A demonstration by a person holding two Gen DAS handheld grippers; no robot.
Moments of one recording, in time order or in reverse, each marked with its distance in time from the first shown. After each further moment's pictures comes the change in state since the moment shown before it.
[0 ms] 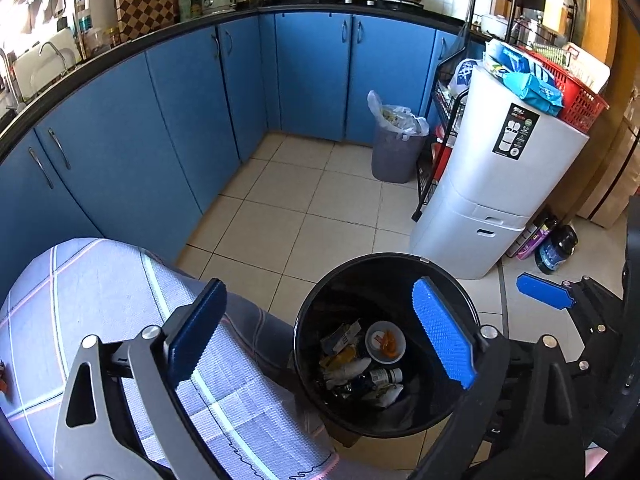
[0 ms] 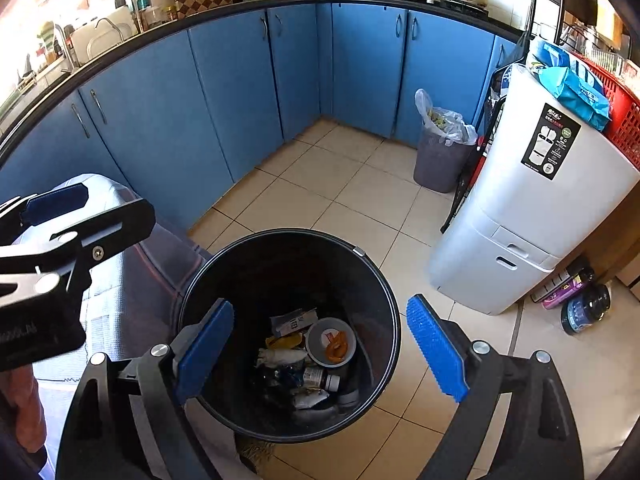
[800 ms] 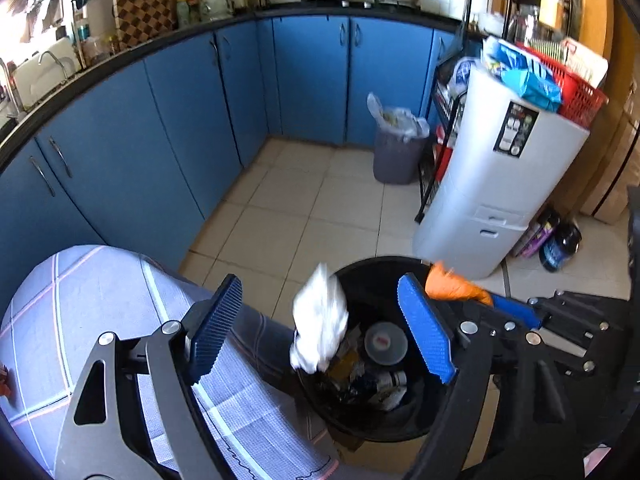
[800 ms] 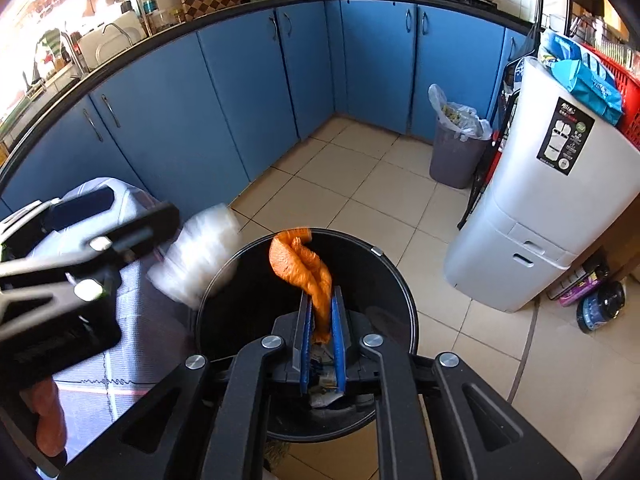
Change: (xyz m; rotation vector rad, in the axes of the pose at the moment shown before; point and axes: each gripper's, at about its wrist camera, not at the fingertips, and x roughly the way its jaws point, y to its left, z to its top) left arm 0.000 -0.004 0.000 0.015 -0.019 0.013; right arm 0.000 0.000 0.003 0.014 0.010 0.074
